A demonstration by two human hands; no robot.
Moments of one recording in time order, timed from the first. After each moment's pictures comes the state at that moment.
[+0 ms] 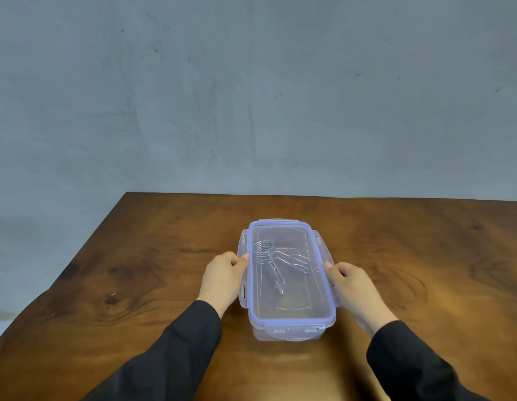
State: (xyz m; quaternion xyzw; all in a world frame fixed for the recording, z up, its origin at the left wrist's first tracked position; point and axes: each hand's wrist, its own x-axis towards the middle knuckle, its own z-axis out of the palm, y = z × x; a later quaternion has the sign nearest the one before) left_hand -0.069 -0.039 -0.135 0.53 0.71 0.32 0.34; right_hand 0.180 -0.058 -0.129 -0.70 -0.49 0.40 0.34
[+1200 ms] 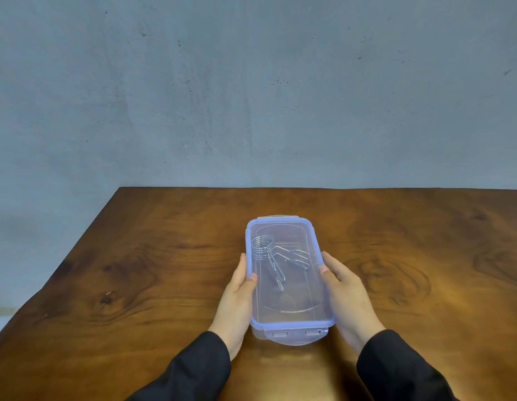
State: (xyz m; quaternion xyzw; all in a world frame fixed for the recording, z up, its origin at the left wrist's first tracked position) left_hand -0.043 -0.085 -0.161 0.40 0.52 0.46 0.60; right_hand 0.157 -0.076 -0.145 -0.59 -0.41 0.52 0.46
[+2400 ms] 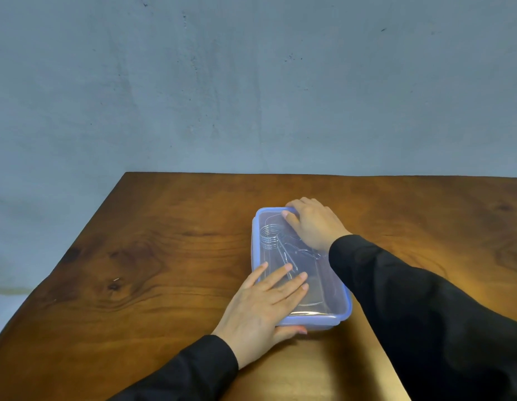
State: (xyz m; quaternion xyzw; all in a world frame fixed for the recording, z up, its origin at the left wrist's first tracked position) left_hand -0.052 -0.093 -0.181 0.91 0.39 0.15 -0.02; right_hand 0.127 0.061 -0.137 -0.59 -0.79 0.11 0.12
